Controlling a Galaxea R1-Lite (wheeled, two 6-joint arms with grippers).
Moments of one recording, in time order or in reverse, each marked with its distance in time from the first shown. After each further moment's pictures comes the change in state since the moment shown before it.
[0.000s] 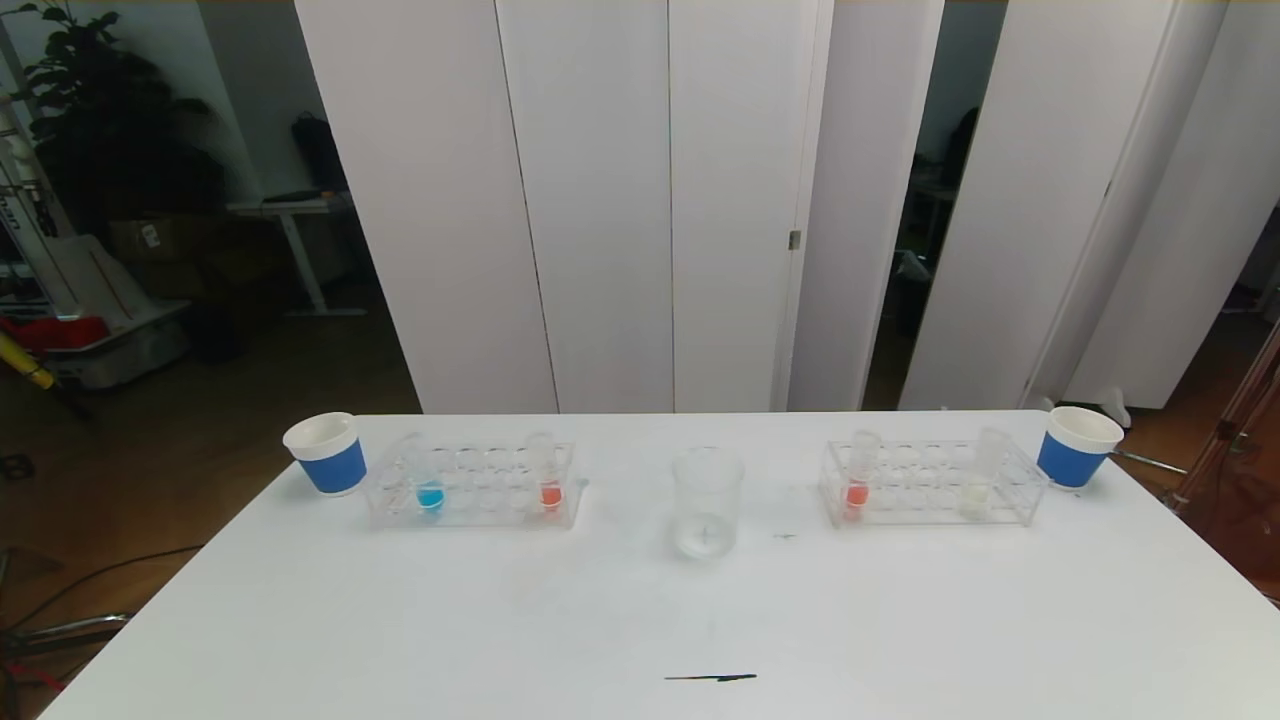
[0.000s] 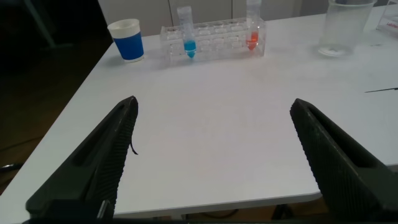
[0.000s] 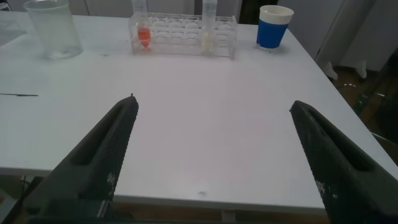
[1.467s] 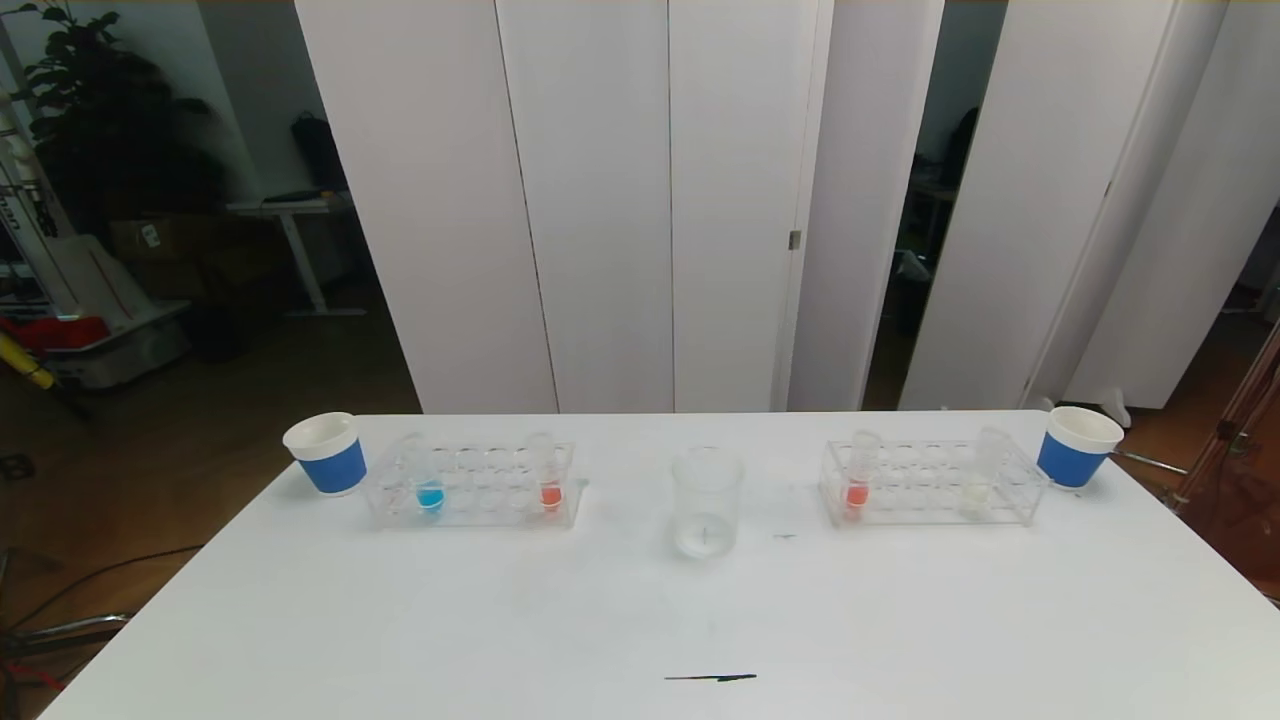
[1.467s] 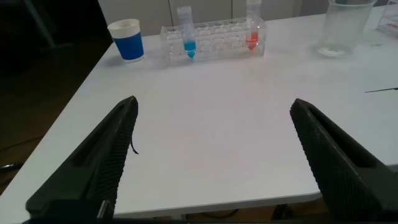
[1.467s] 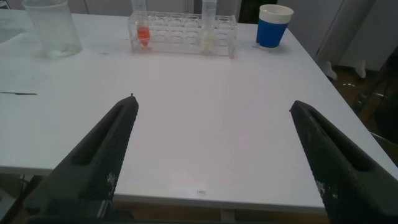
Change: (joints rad) left arm 0.000 0.000 0.000 0.000 0.000 0.000; right arm 0.000 0.000 -0.002 0.006 -0.001 -0.004
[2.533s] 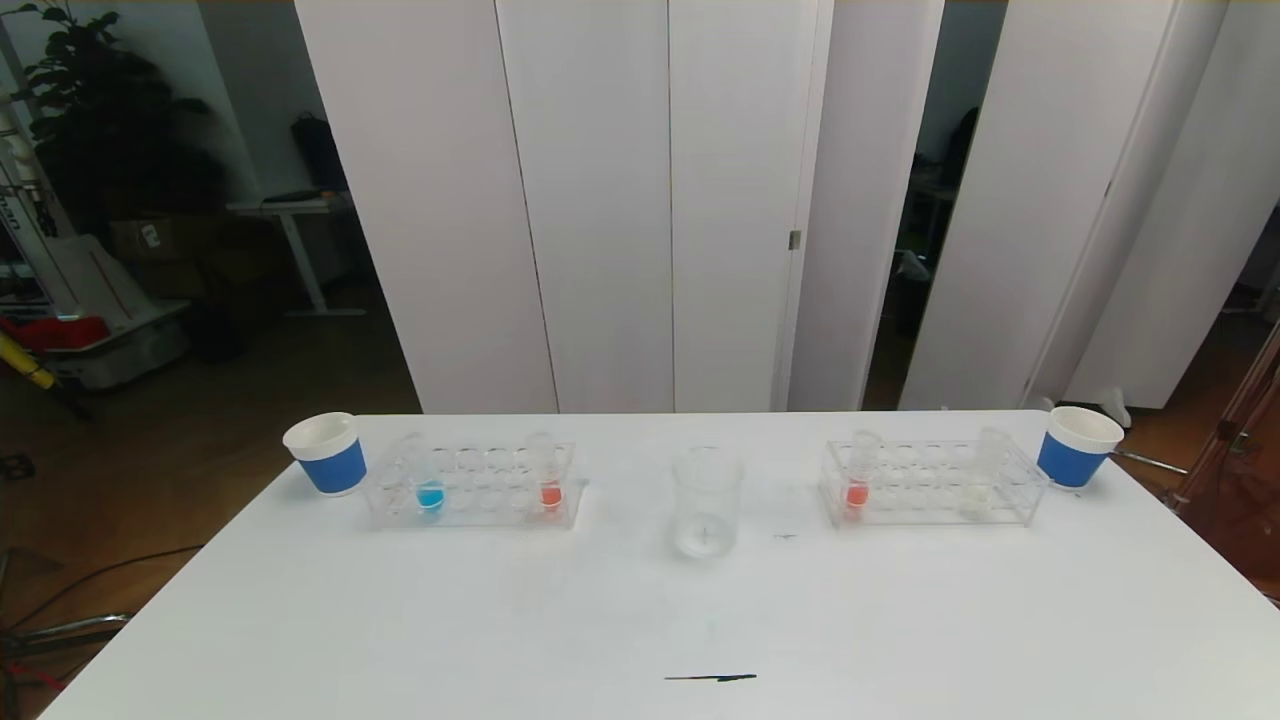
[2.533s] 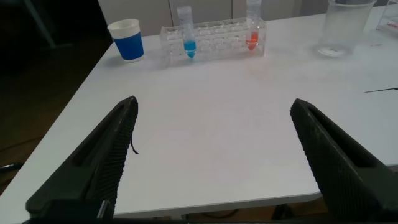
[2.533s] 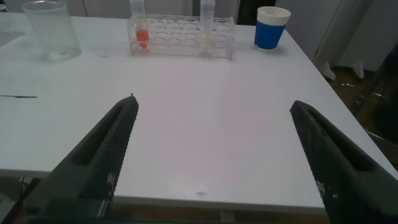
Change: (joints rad) left arm 0.000 0.000 0.000 0.000 0.000 0.000; right arm -0.003 0.001 -0.019 0.009 -0.005 0.003
